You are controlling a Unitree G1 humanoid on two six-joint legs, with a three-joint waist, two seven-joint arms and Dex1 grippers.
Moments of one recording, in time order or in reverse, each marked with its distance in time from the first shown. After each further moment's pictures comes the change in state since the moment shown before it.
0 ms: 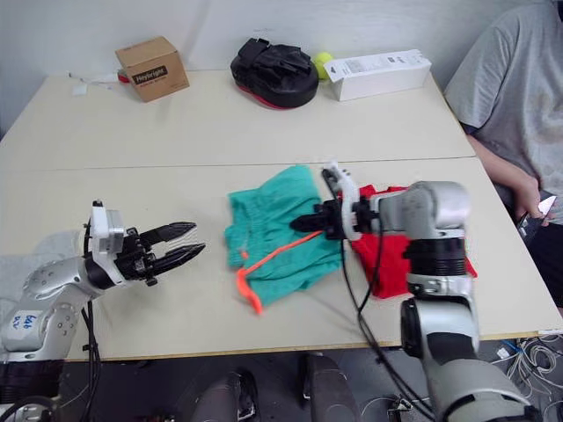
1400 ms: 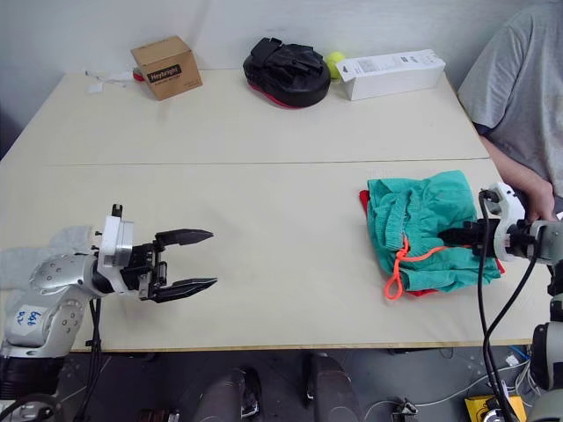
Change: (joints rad) left arm 0.010 0.047 -0.056 -0.041 0.001 -0.064 -0.163; right arm 0.140 -0.578 0.134 0.602 -0.180 -0.587 0.321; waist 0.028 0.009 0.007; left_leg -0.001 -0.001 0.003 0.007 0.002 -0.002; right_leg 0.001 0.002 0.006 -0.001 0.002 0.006
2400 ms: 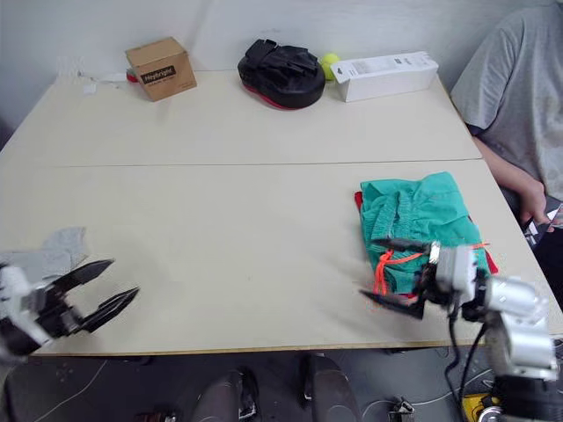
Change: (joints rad) left arm 0.584 -0.114 0.531 0.019 0.015 -0.098 0.238; right arm 0.744 0.465 -0.190 -0.825 0.115 -1.231 0.362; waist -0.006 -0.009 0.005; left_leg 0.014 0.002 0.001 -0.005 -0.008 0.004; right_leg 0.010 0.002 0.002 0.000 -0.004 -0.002
